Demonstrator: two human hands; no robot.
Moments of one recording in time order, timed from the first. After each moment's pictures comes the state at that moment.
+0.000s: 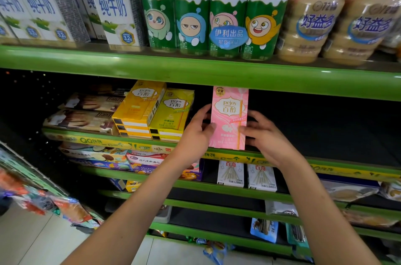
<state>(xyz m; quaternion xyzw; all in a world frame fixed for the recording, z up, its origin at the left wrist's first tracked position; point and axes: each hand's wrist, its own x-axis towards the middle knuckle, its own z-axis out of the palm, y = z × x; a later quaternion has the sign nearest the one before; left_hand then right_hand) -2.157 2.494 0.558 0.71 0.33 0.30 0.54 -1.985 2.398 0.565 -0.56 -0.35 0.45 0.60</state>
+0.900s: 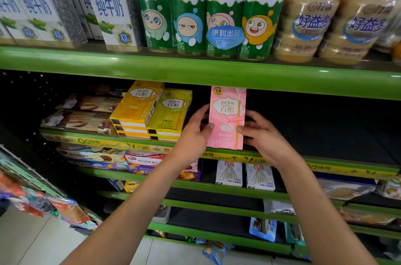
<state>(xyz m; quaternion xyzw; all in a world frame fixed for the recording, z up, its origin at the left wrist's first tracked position) -2.158 2.495 0.558 0.73 0.32 0.30 0.52 -1.983 2.399 0.561 -0.56 -0.35 0.45 0.60</state>
